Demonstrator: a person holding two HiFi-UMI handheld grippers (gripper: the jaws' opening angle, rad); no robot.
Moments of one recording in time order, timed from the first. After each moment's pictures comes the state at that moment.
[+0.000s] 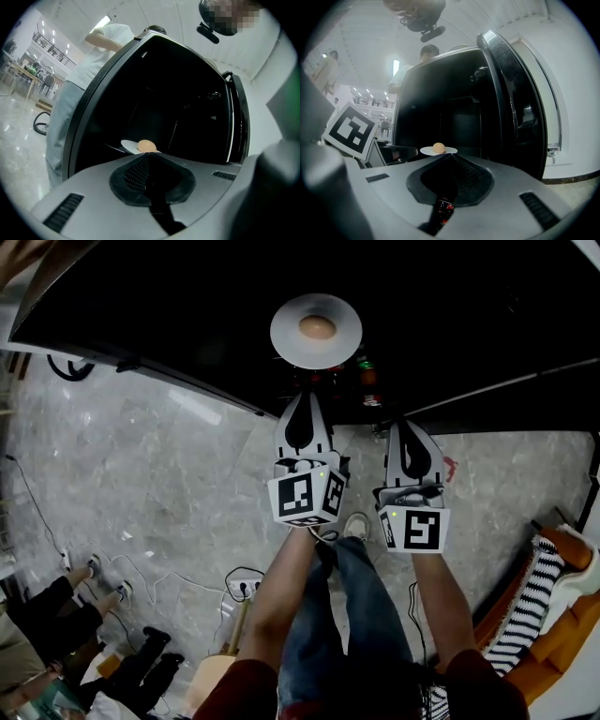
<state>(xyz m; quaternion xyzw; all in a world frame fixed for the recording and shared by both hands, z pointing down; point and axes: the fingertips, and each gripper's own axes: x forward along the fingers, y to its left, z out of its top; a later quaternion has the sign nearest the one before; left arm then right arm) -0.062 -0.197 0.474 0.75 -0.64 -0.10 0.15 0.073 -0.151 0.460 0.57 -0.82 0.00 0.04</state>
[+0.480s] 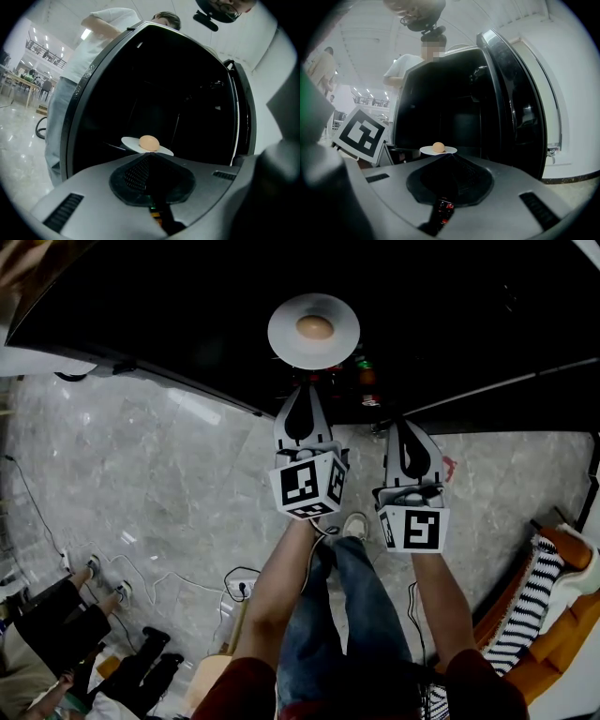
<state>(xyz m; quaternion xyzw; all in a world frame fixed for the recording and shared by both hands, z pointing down) -0.059 -0.211 0.485 0.74 -0.65 -0.06 0.14 0.076 -0.152 0.463 0.57 -0.82 0.01 0.05</state>
